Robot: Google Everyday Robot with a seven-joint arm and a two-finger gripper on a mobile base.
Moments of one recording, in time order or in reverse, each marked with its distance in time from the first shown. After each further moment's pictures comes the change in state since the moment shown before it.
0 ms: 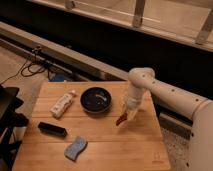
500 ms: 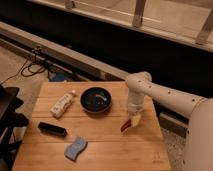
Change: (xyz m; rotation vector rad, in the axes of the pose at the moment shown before) arm 0.029 0.041 0.020 -0.121 0.131 0.129
